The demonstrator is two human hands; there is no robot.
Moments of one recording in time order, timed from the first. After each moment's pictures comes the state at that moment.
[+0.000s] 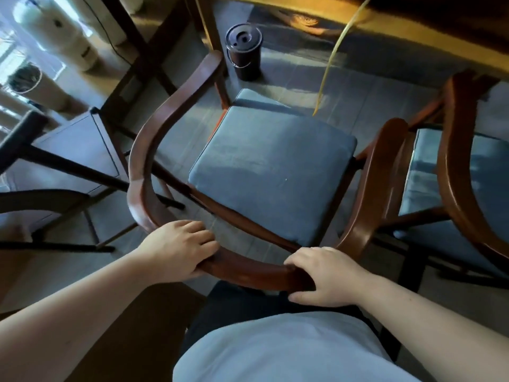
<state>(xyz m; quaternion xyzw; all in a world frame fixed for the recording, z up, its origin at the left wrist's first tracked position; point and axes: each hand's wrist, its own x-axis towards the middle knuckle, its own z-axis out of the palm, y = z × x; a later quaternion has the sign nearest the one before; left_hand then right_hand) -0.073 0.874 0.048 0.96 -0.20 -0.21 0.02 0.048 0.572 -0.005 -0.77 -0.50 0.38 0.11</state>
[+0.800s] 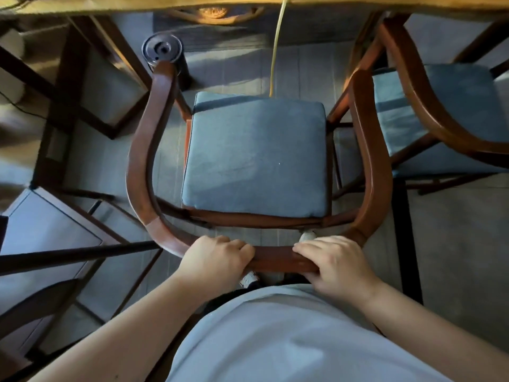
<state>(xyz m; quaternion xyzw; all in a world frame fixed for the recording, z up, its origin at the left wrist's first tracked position) -0.043 0.947 0.022 0.93 -0.34 -0.13 0.05 -0.050 0.684 0.002 -0.93 -0.27 0.07 0.22</state>
